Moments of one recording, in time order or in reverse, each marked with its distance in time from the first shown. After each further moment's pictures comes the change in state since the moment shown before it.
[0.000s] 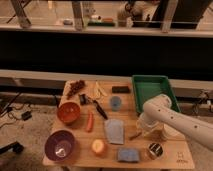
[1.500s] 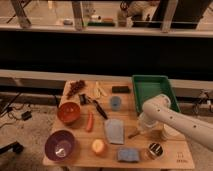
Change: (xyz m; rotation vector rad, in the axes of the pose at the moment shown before) arm 0.000 -0.002 0.003 0.000 0.003 -0.034
